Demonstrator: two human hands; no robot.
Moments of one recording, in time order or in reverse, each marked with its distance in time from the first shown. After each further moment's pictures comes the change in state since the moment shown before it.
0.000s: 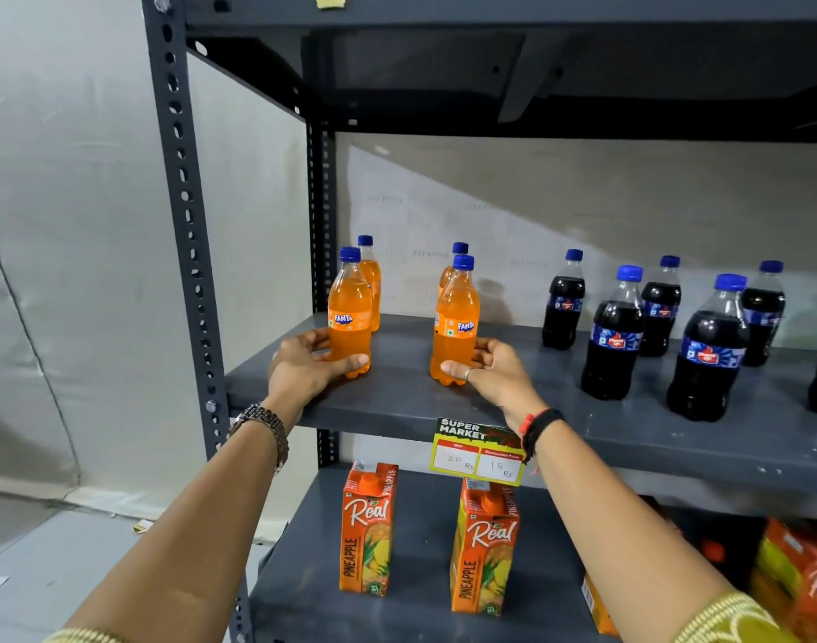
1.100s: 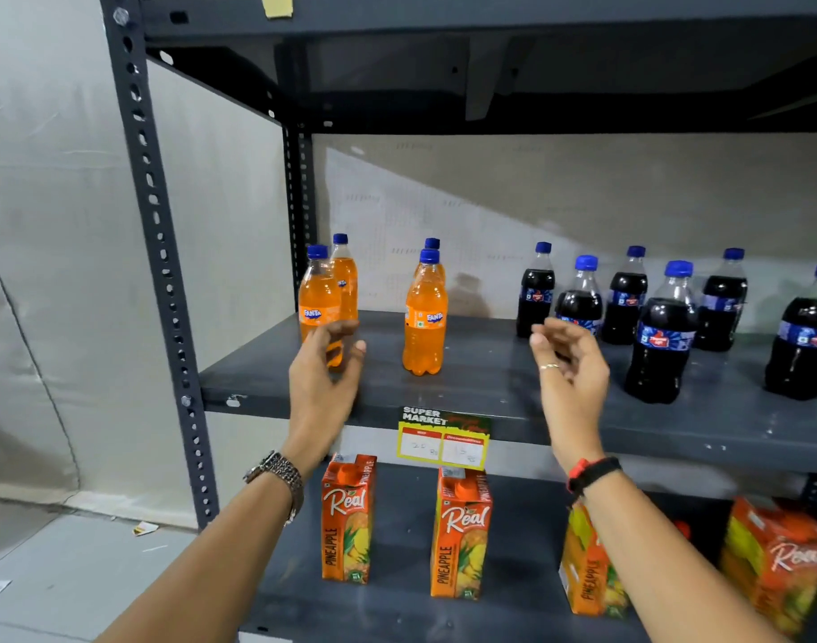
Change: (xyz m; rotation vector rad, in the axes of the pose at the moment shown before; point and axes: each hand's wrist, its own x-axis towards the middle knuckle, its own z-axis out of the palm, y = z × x) left_hand -0.080 0.020 0.049 -0.063 0.182 0.517; right_hand -0.067 0.009 -0.077 0.283 0.522 -0.490
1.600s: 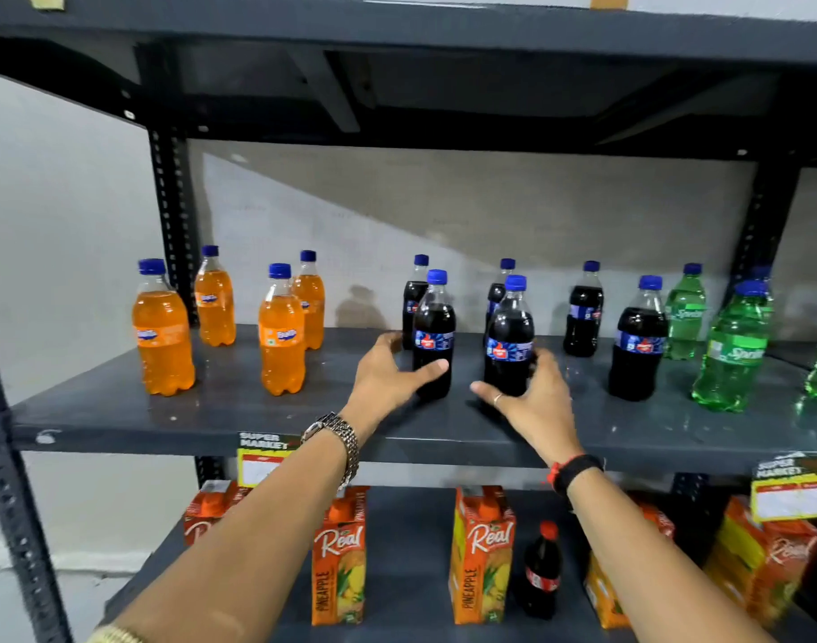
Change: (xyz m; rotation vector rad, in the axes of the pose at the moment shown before) left_hand -0.008 0.081 0.210 -0.056 -0.451 -0.326; right_hand 0.078 0.027 -0.142 -0.700 -0.132 0.110
